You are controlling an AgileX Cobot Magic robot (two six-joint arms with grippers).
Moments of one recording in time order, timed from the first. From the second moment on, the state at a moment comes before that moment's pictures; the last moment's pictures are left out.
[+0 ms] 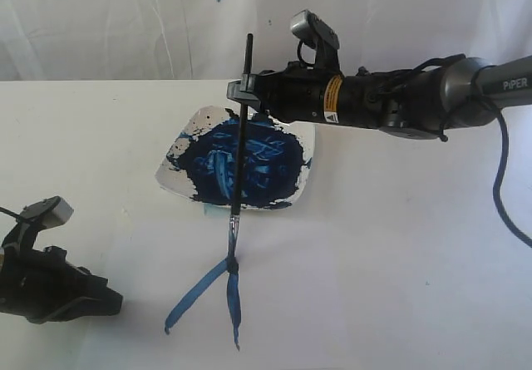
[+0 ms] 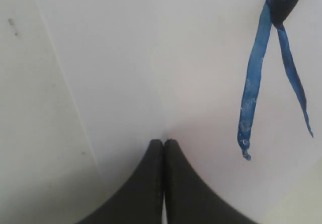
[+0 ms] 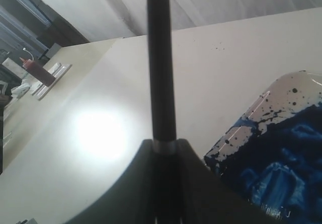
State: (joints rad) left arm -0.07 1.69 -0.47 1.67 -0.67 -1.62; right arm 0.48 2.07 -1.31 -1.11 -0.80 1.45
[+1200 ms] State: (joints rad) left arm -0.07 1.69 -0.47 1.67 -0.67 -1.62; right arm 0.57 1.86 -1.19 -1.45 -0.86 1.58
